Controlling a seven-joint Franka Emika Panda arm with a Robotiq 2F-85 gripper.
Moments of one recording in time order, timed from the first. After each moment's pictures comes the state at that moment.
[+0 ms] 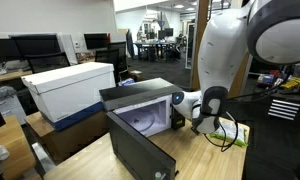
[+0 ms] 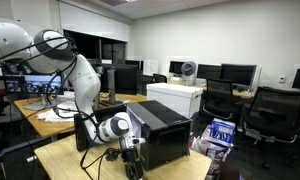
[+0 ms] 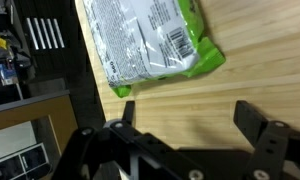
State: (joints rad) arm 0.25 1.20 -0.56 -1.80 -0.34 2.63 0.64
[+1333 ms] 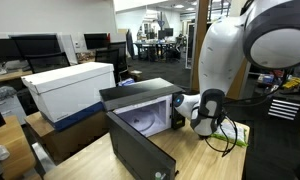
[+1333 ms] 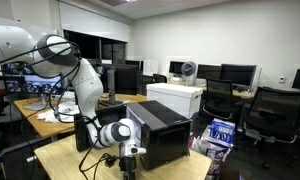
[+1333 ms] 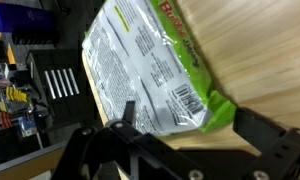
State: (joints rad) arm 0.18 1.24 -0.52 -1.75 -0.26 2.47 0.71
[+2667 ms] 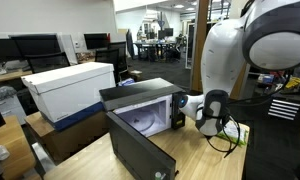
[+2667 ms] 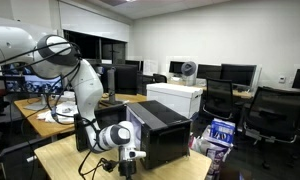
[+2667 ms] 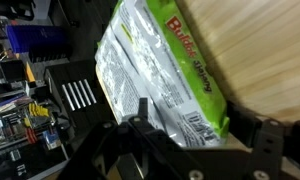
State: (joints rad) arm 0.18 1.25 -0.54 -1.78 -0.29 2.49 0.85
